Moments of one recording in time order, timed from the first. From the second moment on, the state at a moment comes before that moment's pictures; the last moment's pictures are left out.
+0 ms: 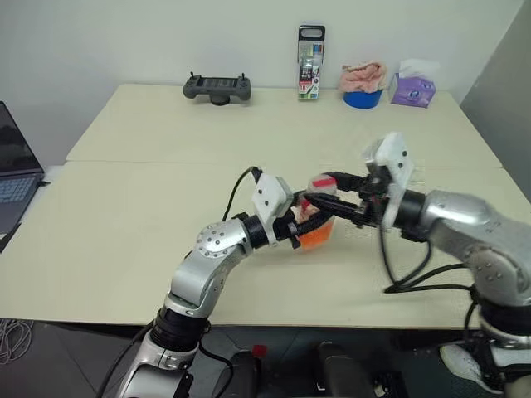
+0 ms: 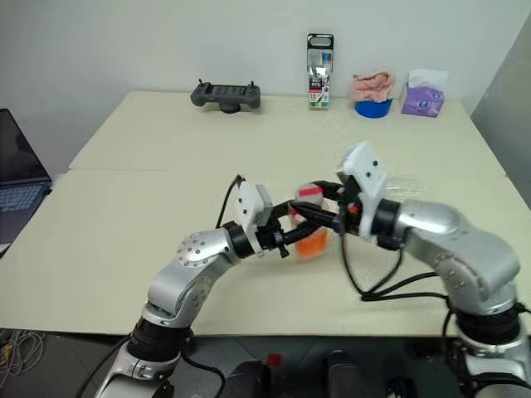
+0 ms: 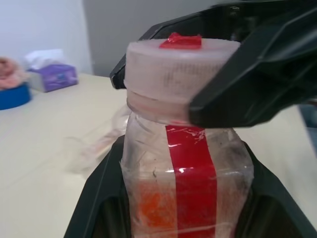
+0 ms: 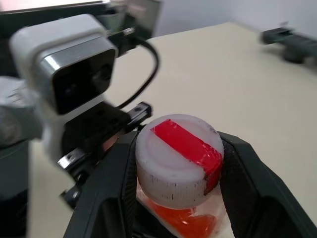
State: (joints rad) left arm -0.42 0.25 -0.27 -0.27 -0.36 0.38 -0.72; right arm -0.60 -0.73 -0.02 -0.44 0.77 0.89 0.86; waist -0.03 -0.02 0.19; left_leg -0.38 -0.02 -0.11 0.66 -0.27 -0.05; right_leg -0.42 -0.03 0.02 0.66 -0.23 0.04
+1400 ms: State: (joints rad) left arm -0.44 0.26 -0.21 -0.23 -0.37 0.37 -0.67; right arm -0.57 -0.57 -0.04 -0.51 0.63 0.87 0.72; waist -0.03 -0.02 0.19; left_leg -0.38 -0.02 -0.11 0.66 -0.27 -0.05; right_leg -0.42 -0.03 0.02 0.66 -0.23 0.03
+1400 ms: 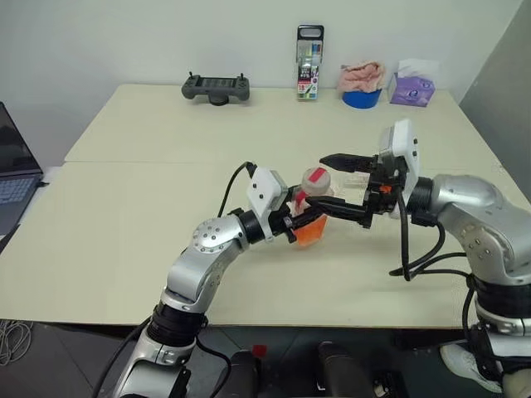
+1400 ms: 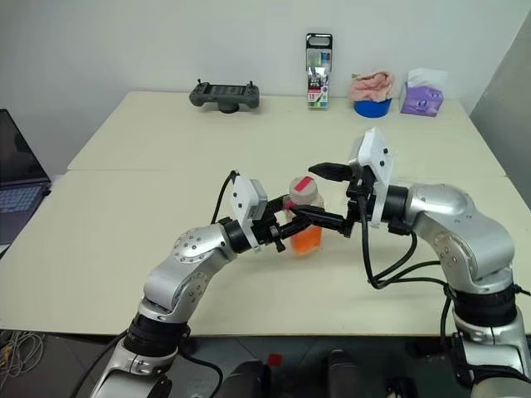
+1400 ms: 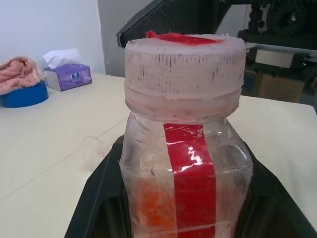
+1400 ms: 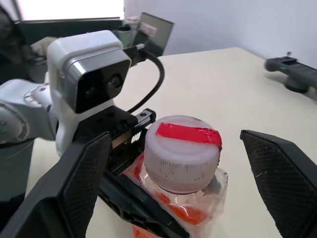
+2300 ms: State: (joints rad) left arm -0.45 0.25 -0.21 -0.19 -0.35 0.36 -0.71; right arm -0.55 -0.23 -0.02 -0.86 0.65 1.28 0.01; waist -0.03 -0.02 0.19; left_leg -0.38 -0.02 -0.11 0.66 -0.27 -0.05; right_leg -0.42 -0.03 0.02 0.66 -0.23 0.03
